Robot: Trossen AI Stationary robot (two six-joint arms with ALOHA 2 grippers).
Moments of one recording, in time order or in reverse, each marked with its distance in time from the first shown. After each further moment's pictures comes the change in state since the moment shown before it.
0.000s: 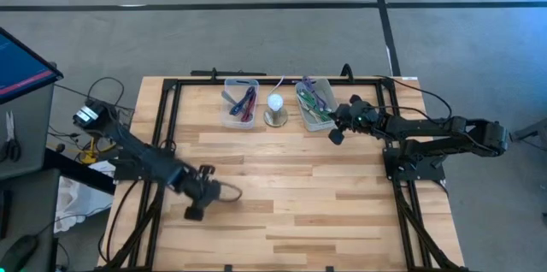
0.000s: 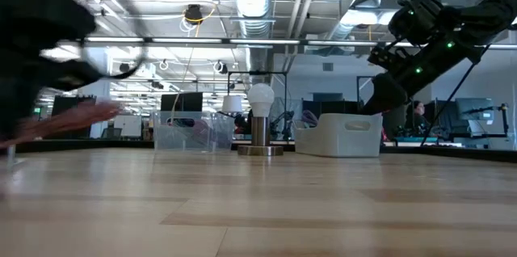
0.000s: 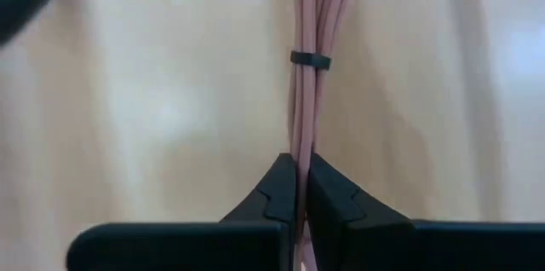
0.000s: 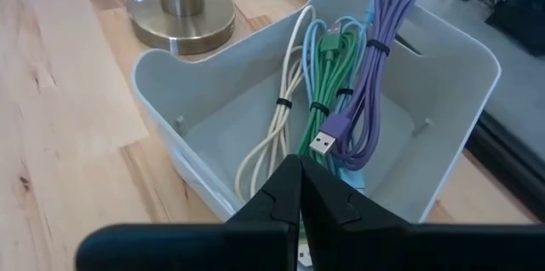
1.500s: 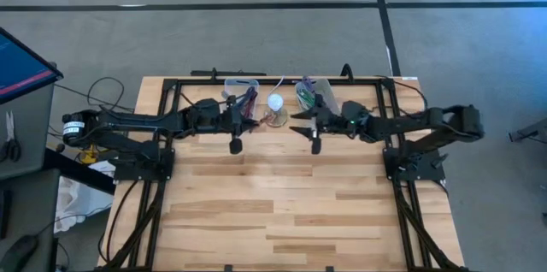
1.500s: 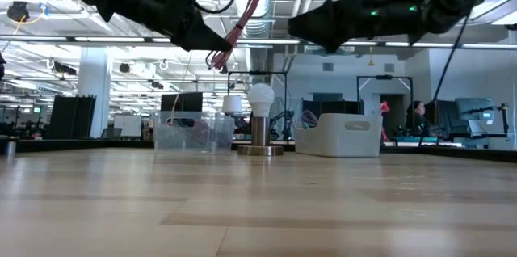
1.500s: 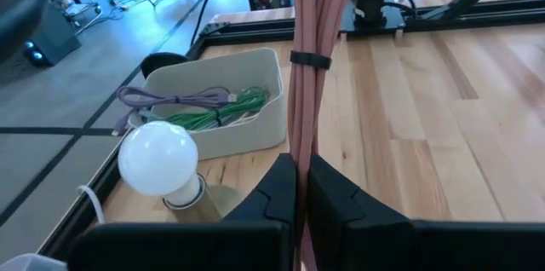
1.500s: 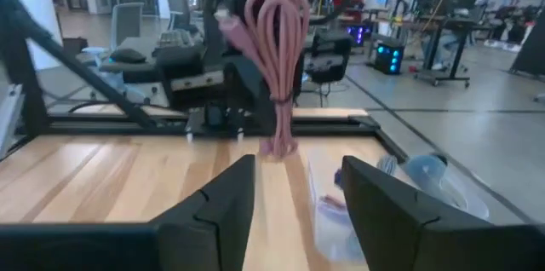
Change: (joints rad) left arm 0.800 -0.105 0.003 0.790 0.119 0.557; right arm 0.227 0.261 0.239 0.582 -0.331 0.020
